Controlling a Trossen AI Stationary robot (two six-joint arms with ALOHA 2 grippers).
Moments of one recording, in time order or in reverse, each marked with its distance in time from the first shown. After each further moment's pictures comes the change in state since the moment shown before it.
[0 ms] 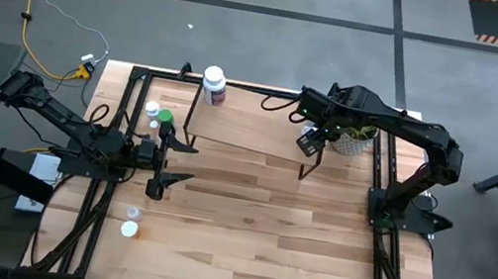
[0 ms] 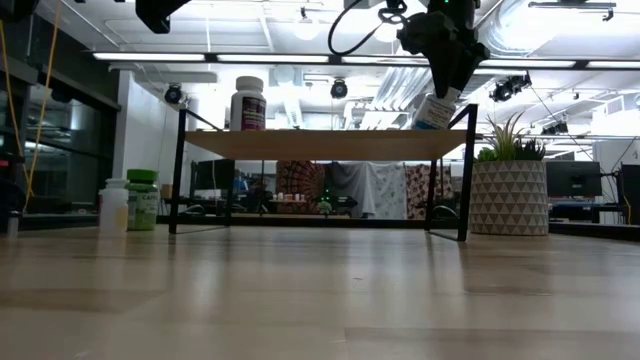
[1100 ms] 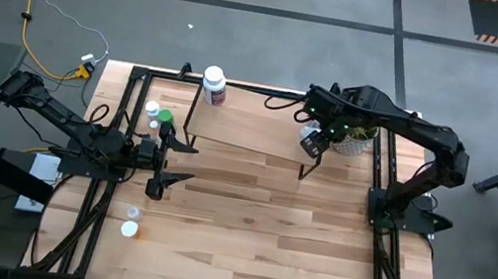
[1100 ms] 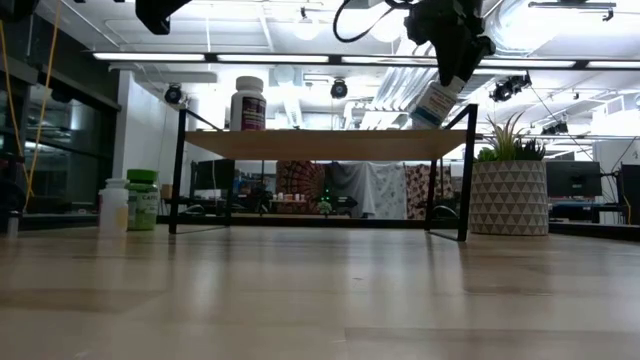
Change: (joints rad) left arm 0.000 0.000 0.000 0.000 0.000 -0.023; right arm 0.000 -0.052 0.000 -0.005 -0.064 -0.018
